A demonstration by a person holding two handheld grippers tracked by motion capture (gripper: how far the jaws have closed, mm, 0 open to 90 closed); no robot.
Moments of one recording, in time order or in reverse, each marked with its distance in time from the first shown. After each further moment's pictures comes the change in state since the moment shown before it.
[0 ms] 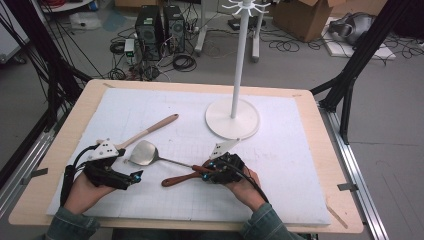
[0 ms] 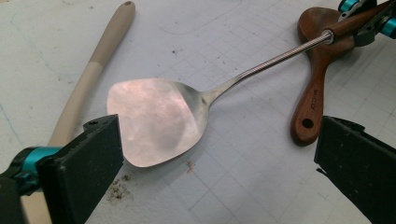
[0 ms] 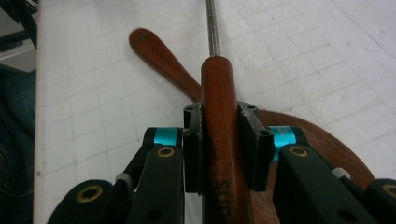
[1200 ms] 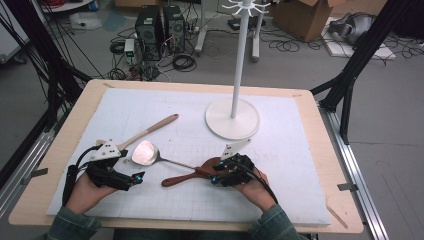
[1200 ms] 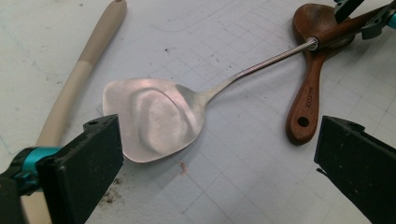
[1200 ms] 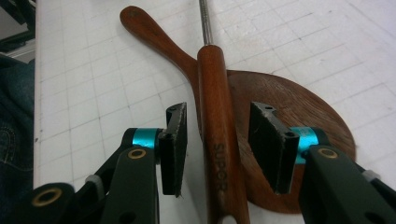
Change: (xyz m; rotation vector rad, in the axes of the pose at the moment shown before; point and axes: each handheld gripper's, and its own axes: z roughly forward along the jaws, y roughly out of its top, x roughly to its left) left arm -0.001 -0.001 0.005 0.006 -0.019 0.006; right arm -0.011 -0.021 -0.016 0.005 0.009 0.032
